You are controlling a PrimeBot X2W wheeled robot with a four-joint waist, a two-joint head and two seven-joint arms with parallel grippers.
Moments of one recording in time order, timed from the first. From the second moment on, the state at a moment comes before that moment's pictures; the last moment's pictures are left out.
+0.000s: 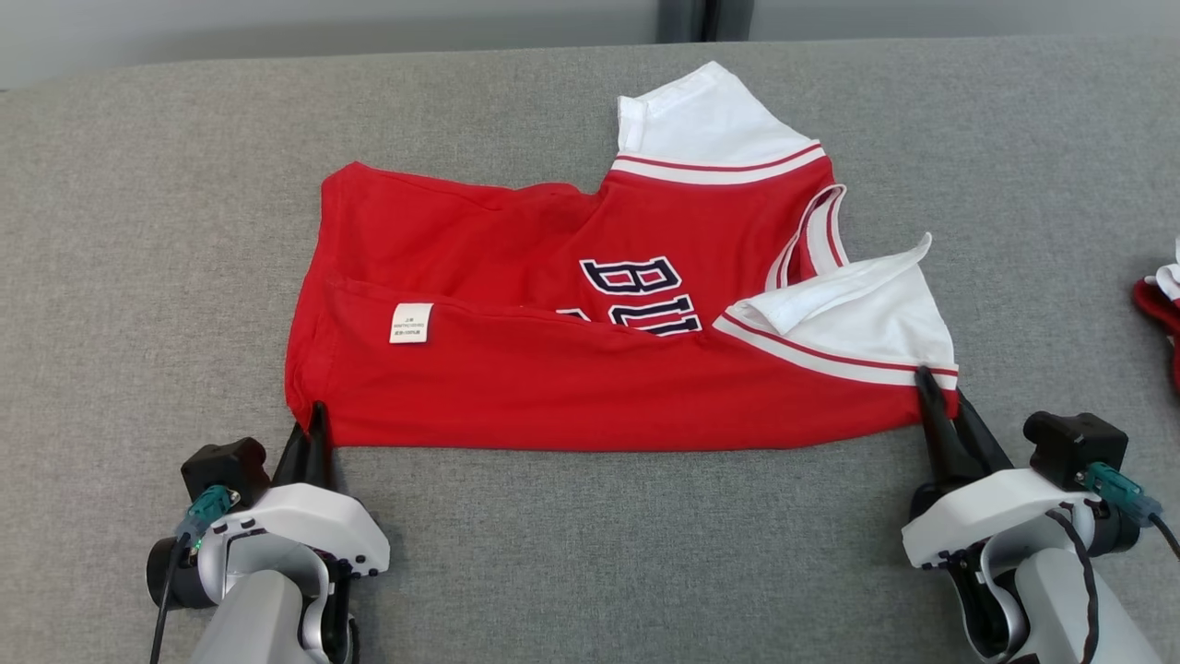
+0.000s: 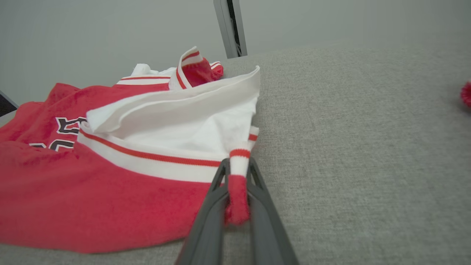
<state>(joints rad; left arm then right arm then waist) -0.37 0.05 -0.09 0.78 -0.35 0.06 -0.27 -0.33 -0.09 0.11 0.56 0.33 0.13 -0.26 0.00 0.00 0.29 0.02</state>
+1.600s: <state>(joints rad) -0.24 0.06 -0.07 0.65 -0.25 0.08 -0.26 -0.26 -0.08 0.07 0.60 0.31 0.13 -0.26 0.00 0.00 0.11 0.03</state>
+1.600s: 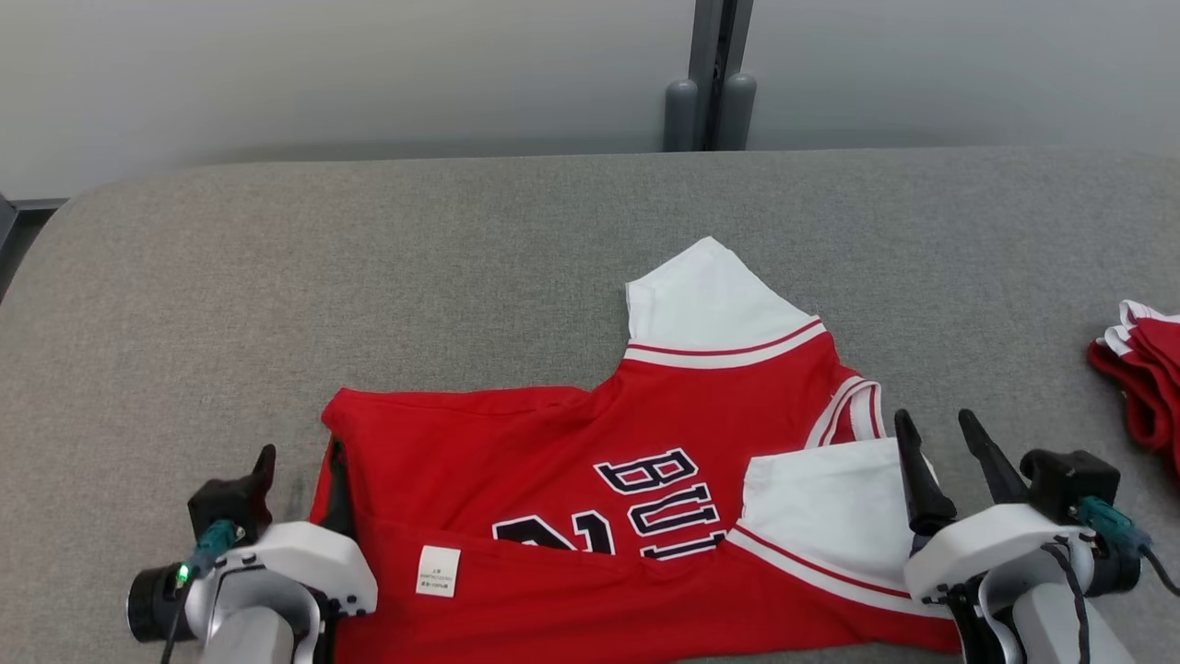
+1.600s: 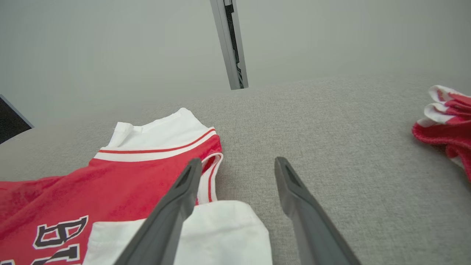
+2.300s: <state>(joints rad) -0.60 0.08 -0.11 1.05 -0.24 0.02 -0.26 -0.56 -0.14 0.26 0.62 0.32 0.13 -0.26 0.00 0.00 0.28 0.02</state>
